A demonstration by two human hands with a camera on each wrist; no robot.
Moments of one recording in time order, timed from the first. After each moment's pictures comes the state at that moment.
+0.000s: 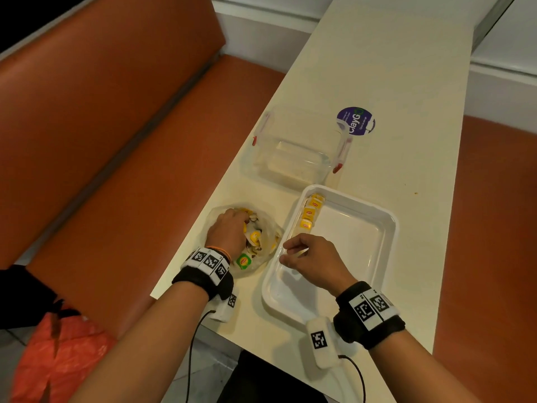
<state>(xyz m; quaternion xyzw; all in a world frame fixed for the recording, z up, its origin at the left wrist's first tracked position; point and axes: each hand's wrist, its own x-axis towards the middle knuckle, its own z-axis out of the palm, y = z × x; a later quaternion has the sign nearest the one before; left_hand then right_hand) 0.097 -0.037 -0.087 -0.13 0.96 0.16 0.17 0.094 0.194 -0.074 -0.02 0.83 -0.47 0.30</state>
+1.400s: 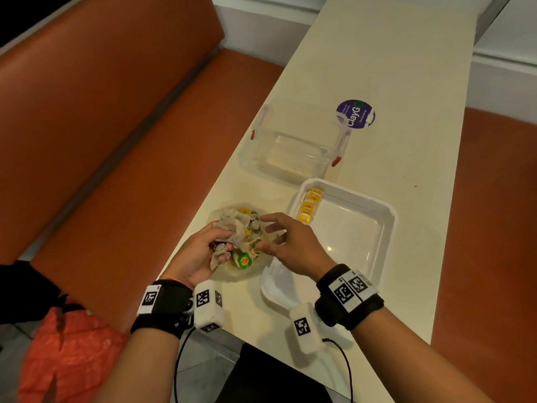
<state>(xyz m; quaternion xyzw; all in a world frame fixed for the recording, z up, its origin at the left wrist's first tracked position) 0.156 -0.058 -0.060 -0.34 0.44 0.82 0.12 0.094 0.159 -0.040 -0.11 0.81 -0.49 0.30</state>
